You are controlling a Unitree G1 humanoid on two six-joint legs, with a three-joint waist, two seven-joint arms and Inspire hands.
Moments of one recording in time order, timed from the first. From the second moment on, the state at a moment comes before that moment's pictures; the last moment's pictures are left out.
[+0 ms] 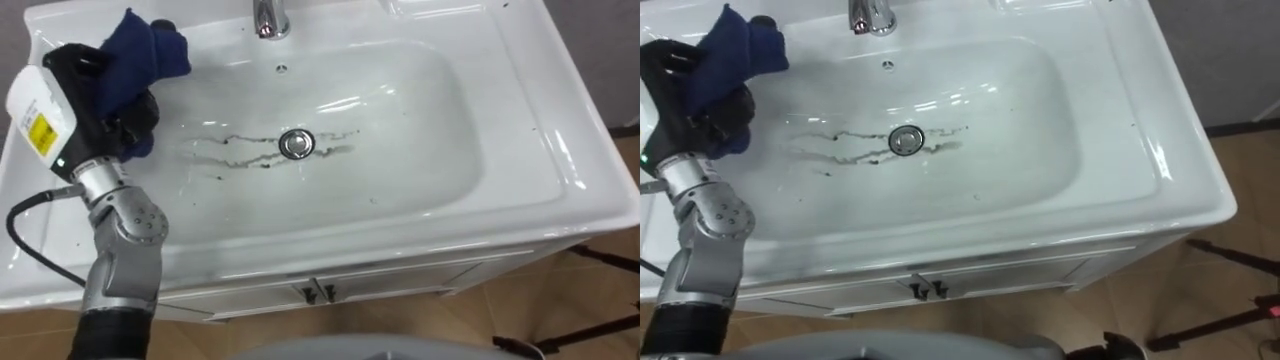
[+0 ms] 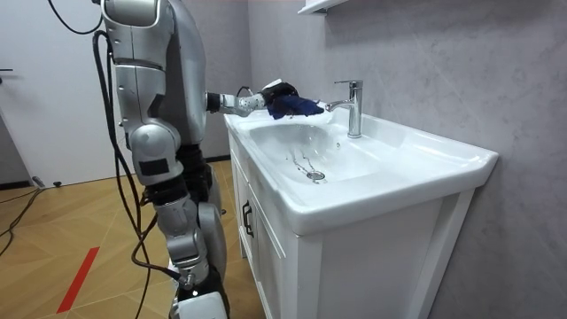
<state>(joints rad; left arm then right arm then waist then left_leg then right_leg) 0.07 0.22 0.07 0.14 0.60 0.08 0.60 0.08 -0.25 0.04 1.29 0.11 0.05 -0.03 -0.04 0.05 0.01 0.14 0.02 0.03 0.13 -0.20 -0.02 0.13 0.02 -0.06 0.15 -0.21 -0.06</state>
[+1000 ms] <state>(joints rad) 0.10 0.22 0.01 0.30 0.94 0.15 0.53 0.10 -0.29 0.05 1.31 0.02 0.07 -0.01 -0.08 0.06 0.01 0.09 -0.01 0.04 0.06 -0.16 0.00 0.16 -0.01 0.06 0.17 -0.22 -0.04</state>
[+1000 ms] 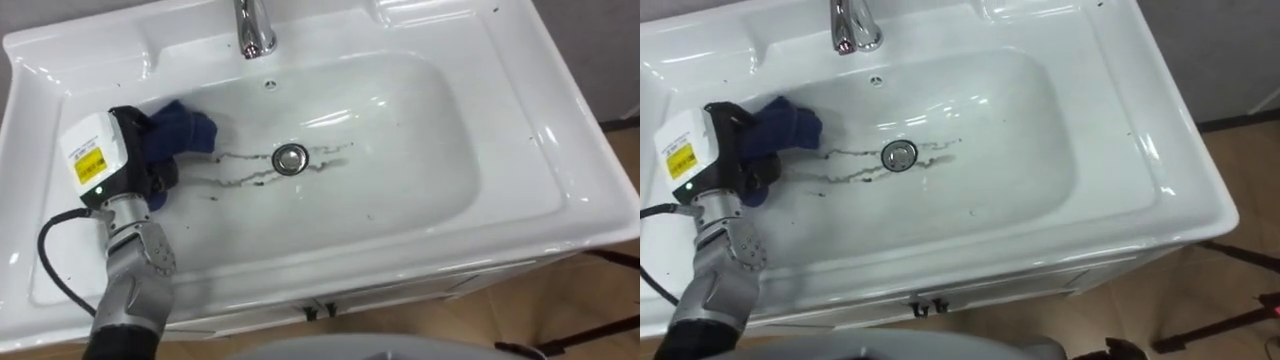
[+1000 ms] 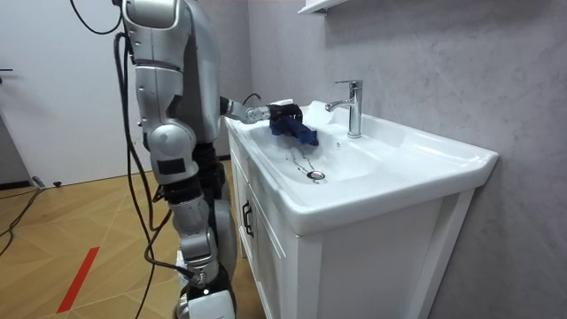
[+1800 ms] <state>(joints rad) 0.05 0.26 -0.05 0.50 1.15 0.26 0.40 0.12 -0.28 0.07 1.25 -0.13 0.19 0.01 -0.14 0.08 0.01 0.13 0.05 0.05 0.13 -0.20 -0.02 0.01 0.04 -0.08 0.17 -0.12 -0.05</state>
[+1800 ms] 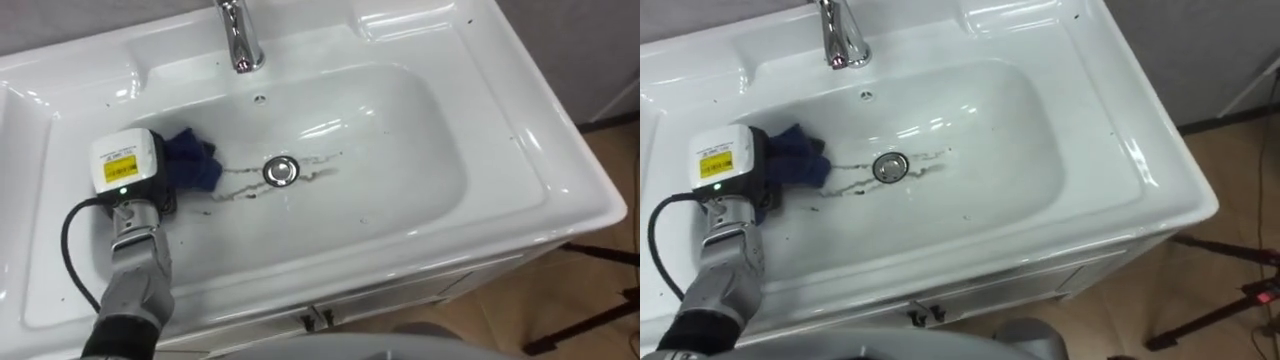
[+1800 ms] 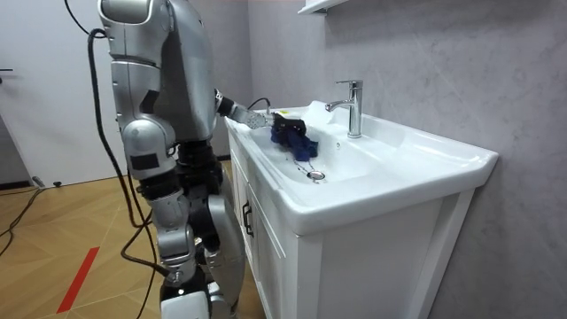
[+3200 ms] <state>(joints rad) -0.29 0.19 -0.14 0.91 0.42 0.24 0.38 0.03 -0.26 0.11 1.27 -0.08 0.28 -0.01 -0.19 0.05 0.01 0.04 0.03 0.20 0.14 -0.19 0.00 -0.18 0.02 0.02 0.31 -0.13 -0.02</state>
